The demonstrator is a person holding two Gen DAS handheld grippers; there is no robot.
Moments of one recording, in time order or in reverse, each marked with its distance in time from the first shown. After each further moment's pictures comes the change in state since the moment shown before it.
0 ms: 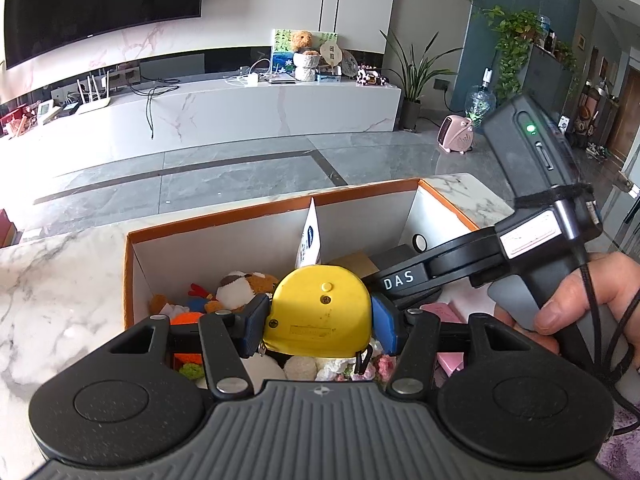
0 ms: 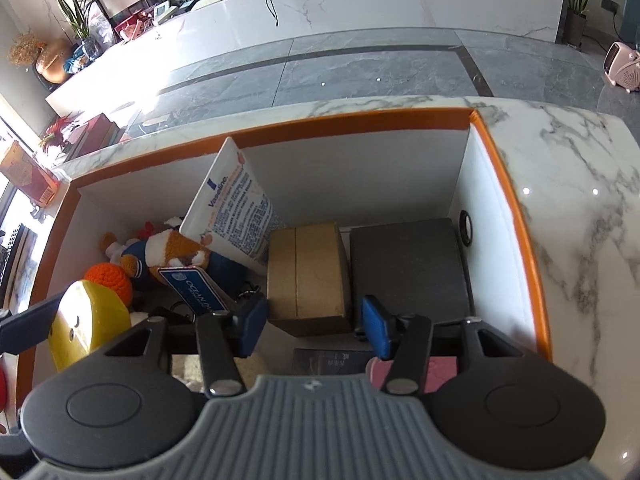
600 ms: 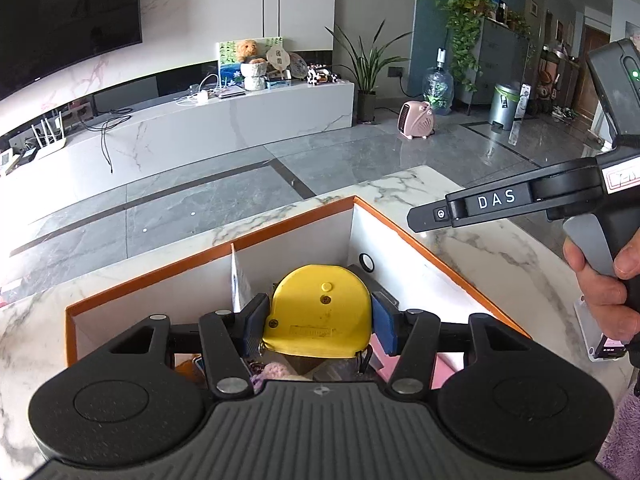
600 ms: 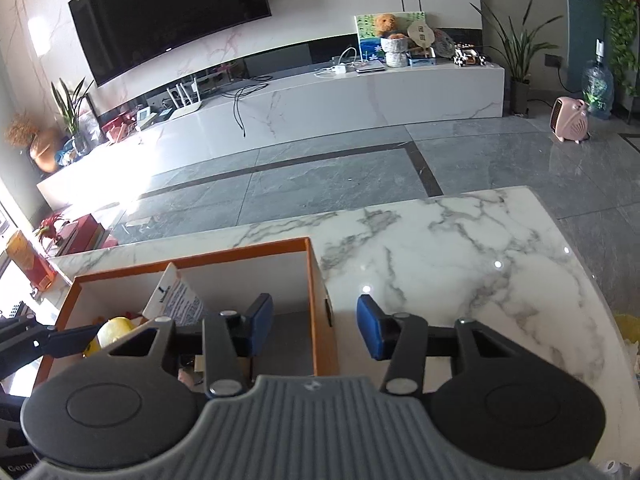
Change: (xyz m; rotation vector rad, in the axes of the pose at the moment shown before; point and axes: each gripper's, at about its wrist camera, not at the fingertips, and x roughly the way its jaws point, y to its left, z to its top) left arm 0.029 -0.047 0.028 0.160 0.006 -0.068; right arm -0.099 -0.078 -0.005 0.077 -0.314 -0.050
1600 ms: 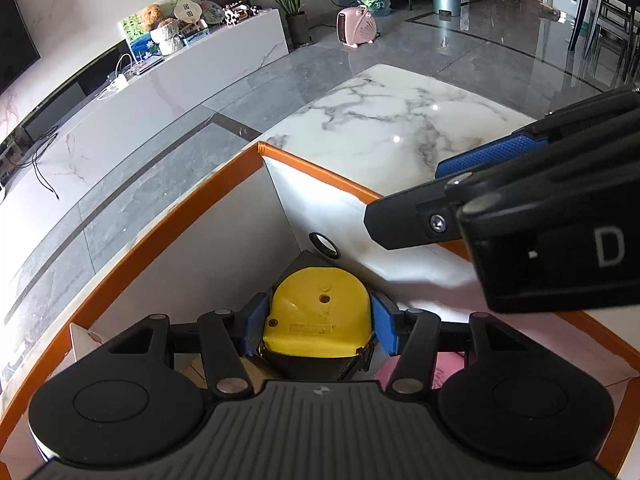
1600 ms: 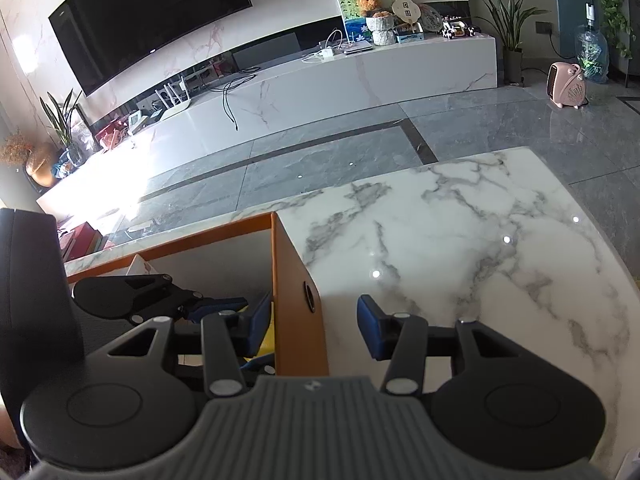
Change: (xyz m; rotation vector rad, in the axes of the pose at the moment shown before) left arm 0.117 -0.042 -0.001 0.311 0.228 -0.036; right arm 0.034 -0.021 -0.017 0.068 0.035 0.025
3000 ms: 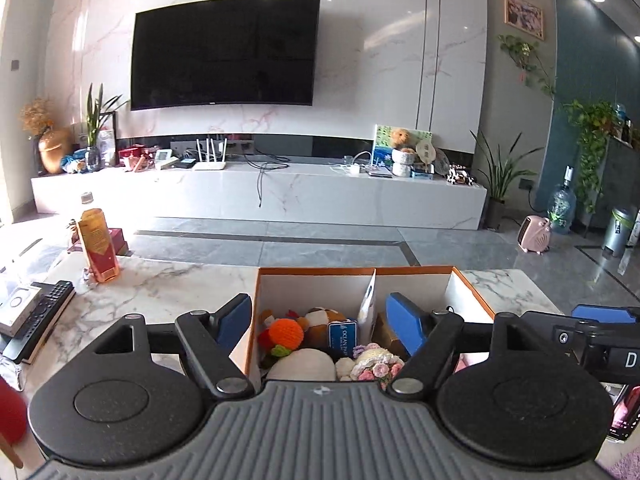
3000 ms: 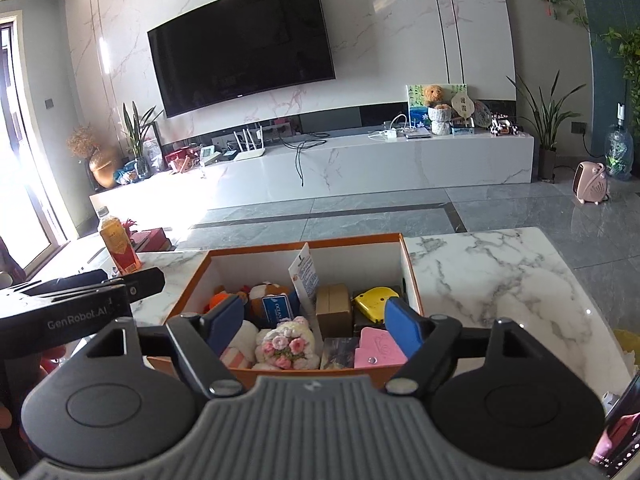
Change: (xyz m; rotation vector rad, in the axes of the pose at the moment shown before) left arm -0.256 -0.007 -0.131 -0.670 -0.446 0.448; right arm -0.199 0.104 -0.103 -0.202 -0.241 0.087
